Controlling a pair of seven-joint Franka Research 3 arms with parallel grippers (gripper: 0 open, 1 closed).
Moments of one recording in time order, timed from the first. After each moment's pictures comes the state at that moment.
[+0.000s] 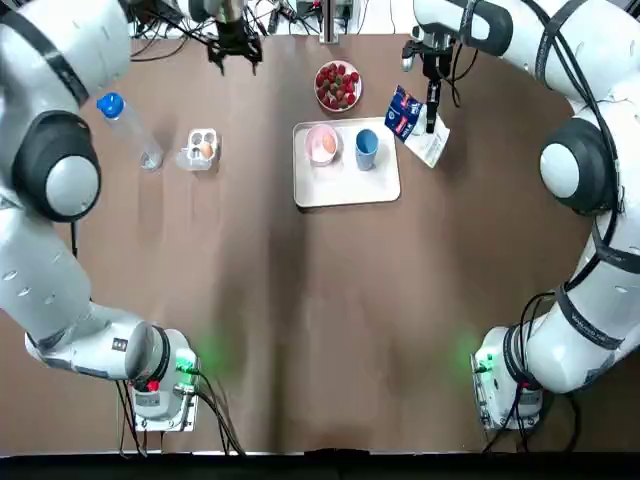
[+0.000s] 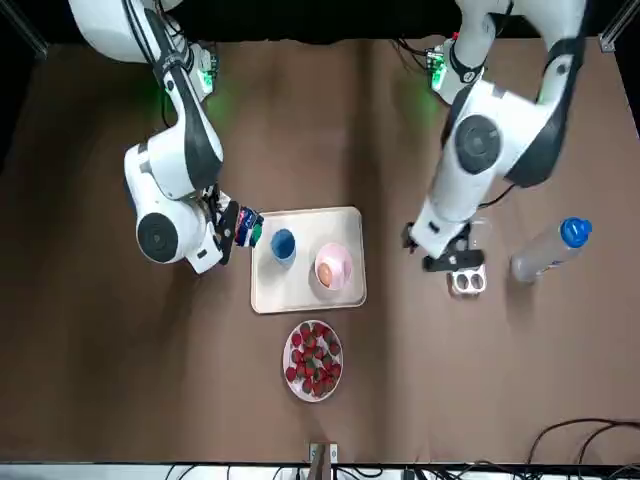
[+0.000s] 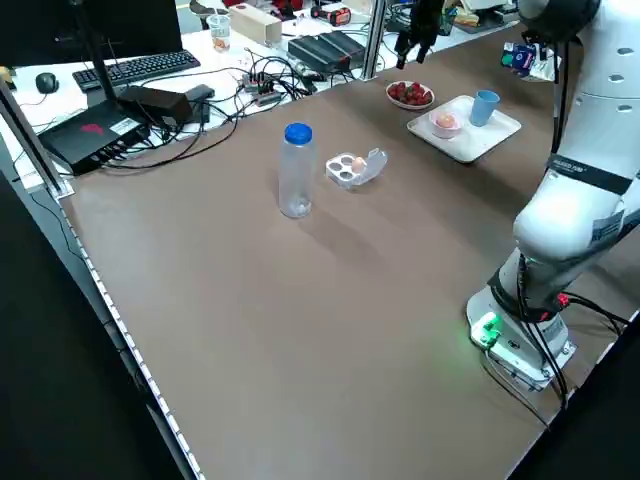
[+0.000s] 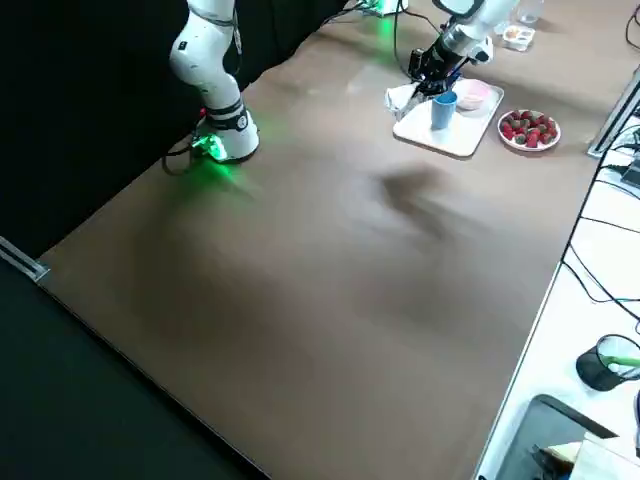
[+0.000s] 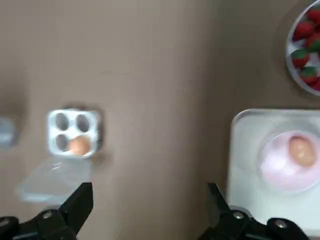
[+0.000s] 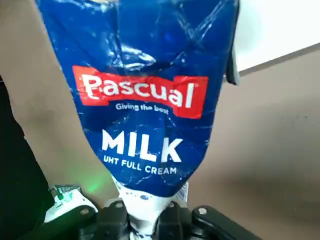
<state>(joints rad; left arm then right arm) -0.17 0.32 -0.32 -1.62 0.19 1.91 -0.60 0.42 0.46 -0.06 -1.53 0.16 1.48 -0.94</state>
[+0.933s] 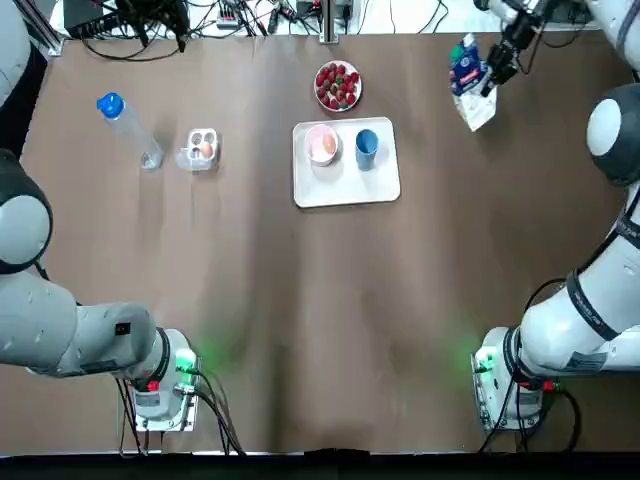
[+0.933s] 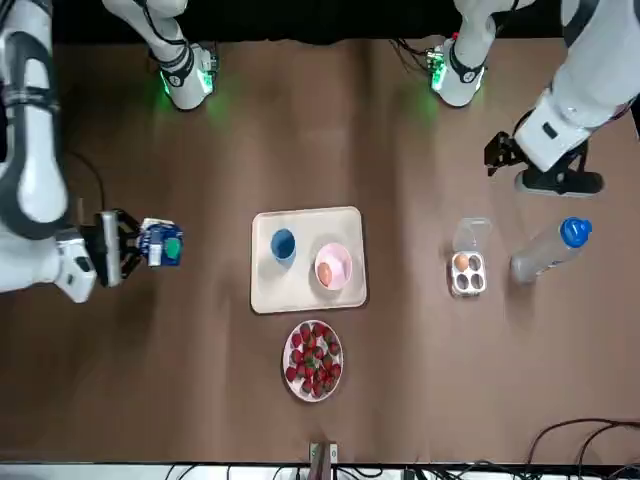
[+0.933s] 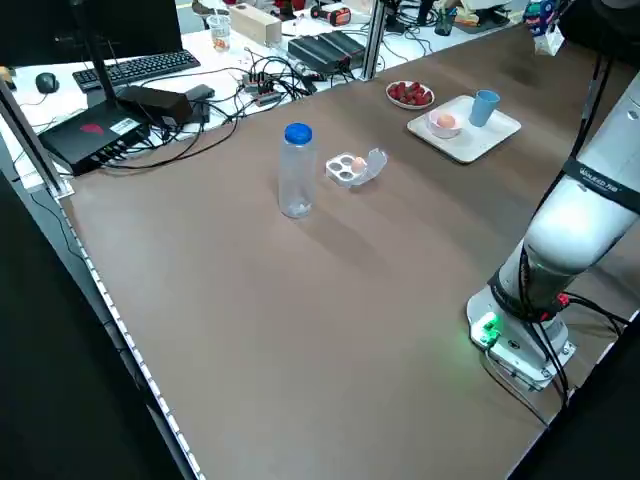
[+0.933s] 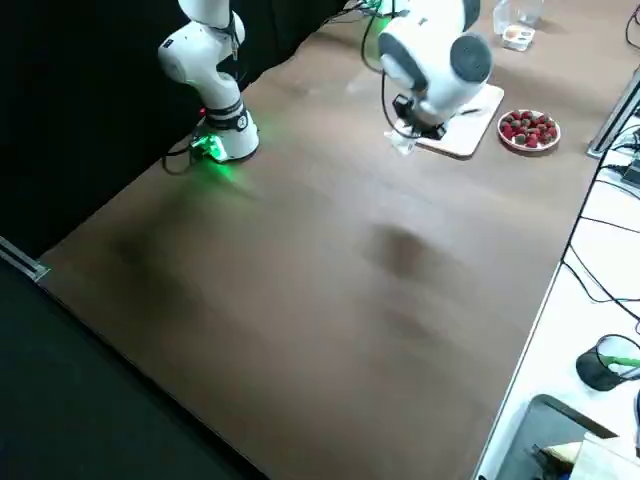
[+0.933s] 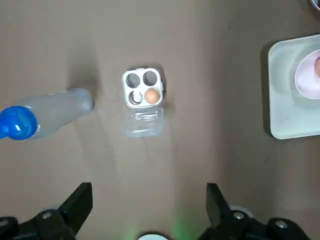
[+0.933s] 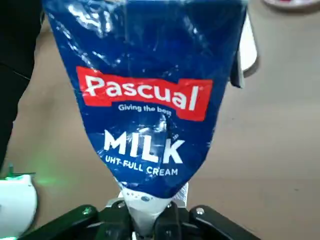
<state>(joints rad) 0.09 0.00 -0.33 -1.62 0.05 1.53 -0.13 -0.04 0.46 -0.08 -1.51 0.45 1.48 -1.69</state>
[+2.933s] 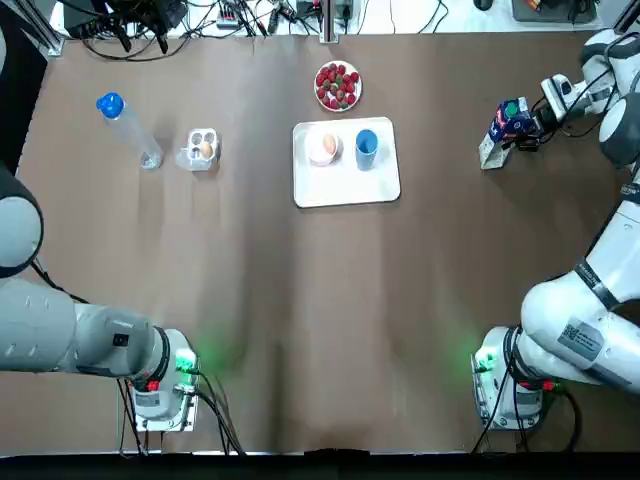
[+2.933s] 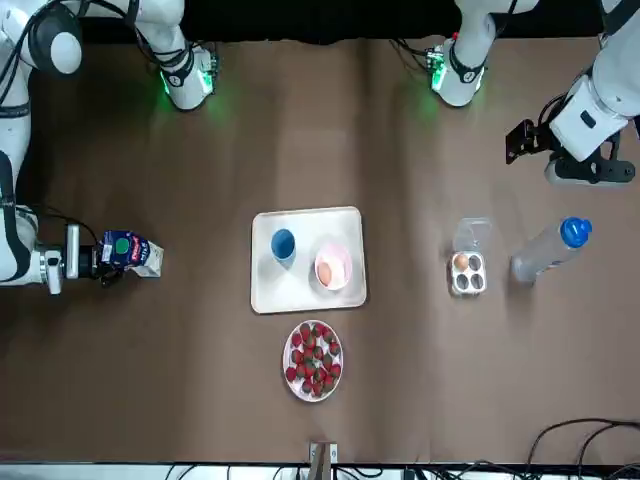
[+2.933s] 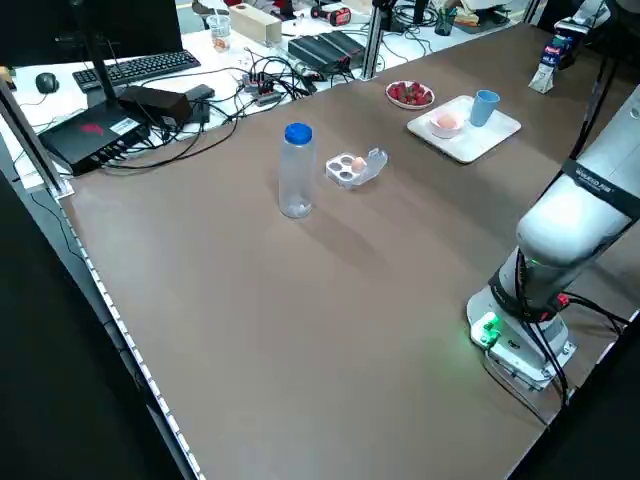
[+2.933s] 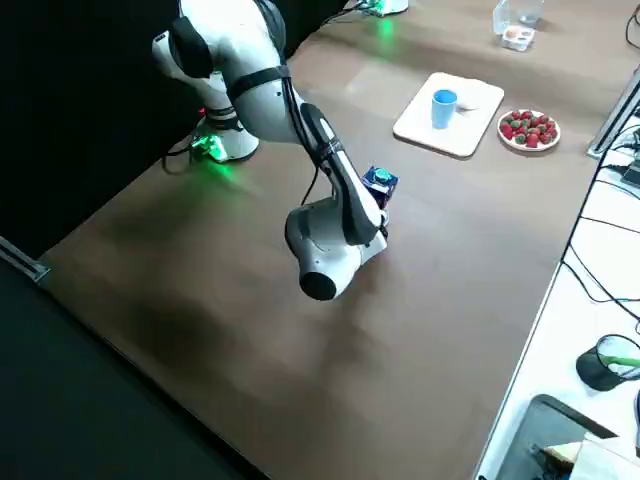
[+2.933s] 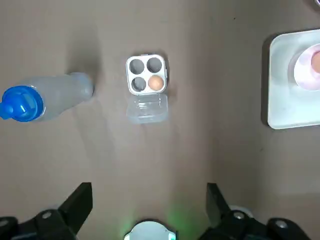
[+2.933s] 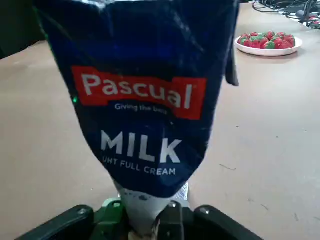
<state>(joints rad) -0.09 -0.04 -0.06 -1.65 -0.02 1.49 -0.07 -0.45 0.86 -0.07 -1.51 0.77 1.50 -2.54</state>
